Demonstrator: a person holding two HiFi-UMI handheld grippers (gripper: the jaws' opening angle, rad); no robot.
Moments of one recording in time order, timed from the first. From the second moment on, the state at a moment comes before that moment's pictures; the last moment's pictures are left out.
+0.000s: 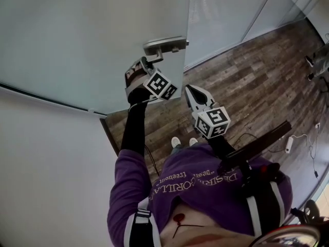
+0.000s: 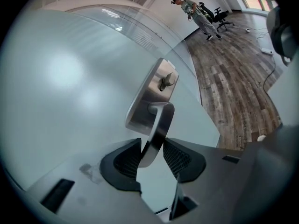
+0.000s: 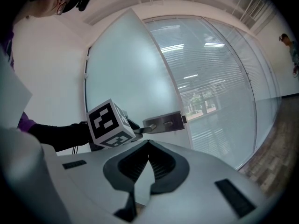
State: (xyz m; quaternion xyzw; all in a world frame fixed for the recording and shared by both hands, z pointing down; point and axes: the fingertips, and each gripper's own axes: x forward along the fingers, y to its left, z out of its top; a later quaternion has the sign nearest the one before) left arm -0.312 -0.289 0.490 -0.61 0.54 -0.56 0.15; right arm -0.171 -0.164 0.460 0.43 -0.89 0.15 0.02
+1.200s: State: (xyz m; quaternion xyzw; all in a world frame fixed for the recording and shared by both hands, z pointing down) left arm -0.322 -0.318 0.497 -0.61 0.55 -0.55 0.14; right arm -0.185 -0.208 0.472 0.40 -0.90 0.14 0.03
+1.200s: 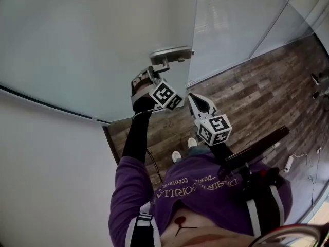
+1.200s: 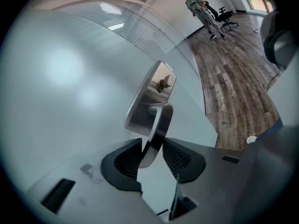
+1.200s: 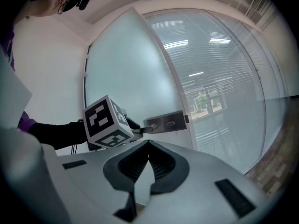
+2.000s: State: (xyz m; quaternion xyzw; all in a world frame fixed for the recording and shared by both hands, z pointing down) left arm -0.335 -0.361 0.493 -0.57 0.58 -0.57 0.12; right arm -0.157 -0.267 0.477 0.37 -0.92 0.15 0.02
